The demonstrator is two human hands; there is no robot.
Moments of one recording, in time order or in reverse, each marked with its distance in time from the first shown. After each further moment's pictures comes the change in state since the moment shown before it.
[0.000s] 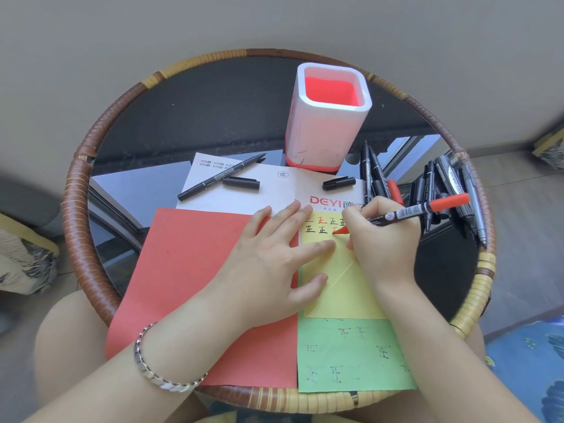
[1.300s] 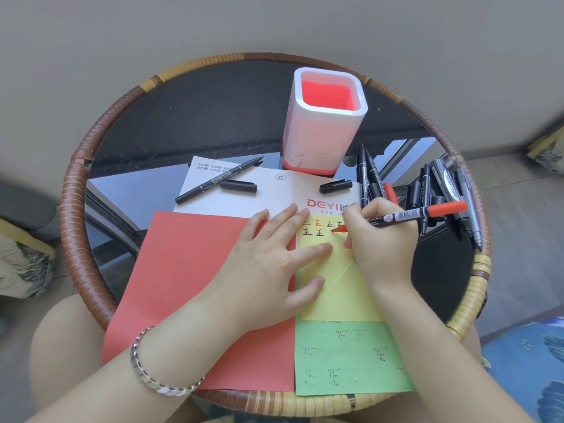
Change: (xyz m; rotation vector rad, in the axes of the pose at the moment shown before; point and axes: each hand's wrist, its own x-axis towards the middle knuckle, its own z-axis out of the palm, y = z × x) left_hand 0.000 0.000 0.000 0.010 -0.006 0.002; right_hand -0.001 -0.007 -0.002 0.015 -0.013 0.000
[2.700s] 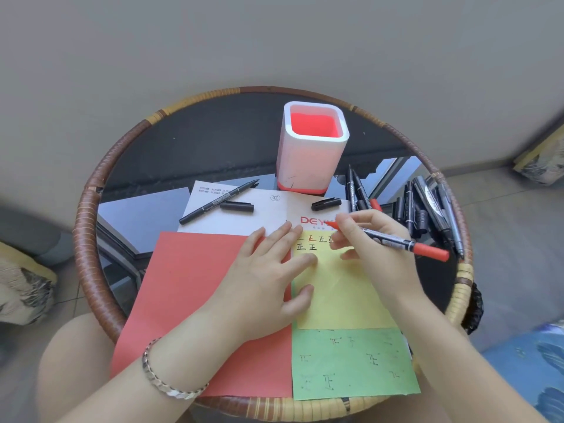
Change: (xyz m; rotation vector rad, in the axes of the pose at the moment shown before) left_hand -0.001 -0.001 0.004 0.006 0.054 0.006; right_hand -0.002 -0.012 -0.026 0.212 -0.283 0.114
